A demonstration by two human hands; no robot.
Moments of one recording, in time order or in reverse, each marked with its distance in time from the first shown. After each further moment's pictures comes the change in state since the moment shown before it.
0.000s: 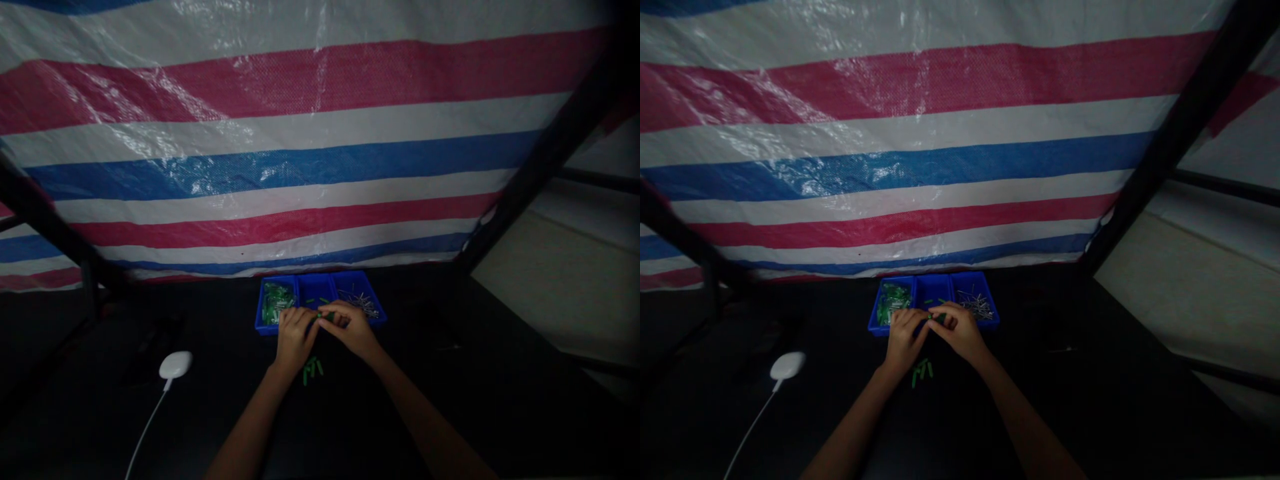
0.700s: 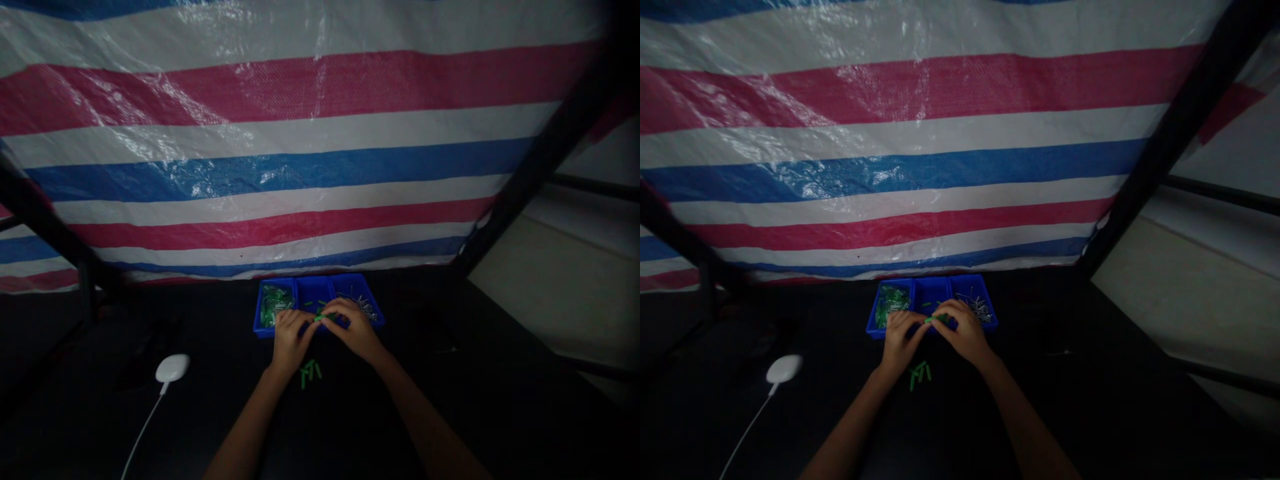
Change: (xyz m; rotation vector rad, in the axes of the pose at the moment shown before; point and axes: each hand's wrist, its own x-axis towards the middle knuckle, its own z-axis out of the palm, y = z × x) left_hand 0.003 -0.001 -0.004 -0.142 0.068 -0.036; right_hand 0.005 -0.005 -0.015 -0.272 -0.026 -0.165
